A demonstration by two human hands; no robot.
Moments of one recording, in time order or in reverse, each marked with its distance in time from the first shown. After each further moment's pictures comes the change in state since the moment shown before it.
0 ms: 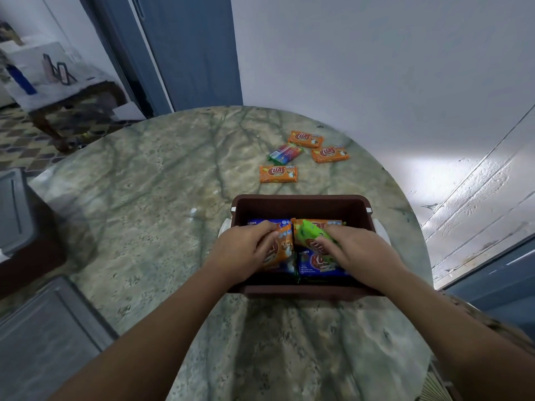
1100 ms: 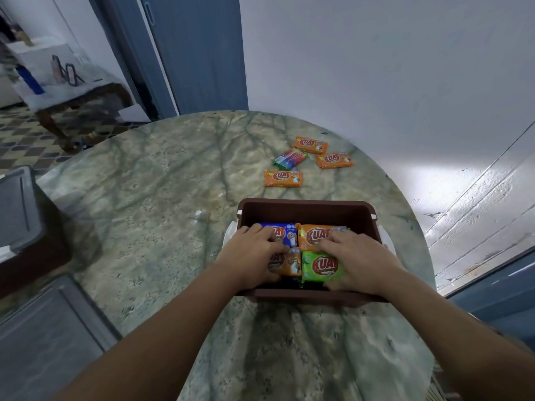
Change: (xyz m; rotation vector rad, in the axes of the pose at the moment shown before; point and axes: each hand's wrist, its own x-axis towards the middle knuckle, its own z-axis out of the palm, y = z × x) left_hand 0.010 -0.009 0.010 0.390 -0.258 0.187; right_hand 0.008 -0.003 -0.003 -0.237 -0.200 -0.195
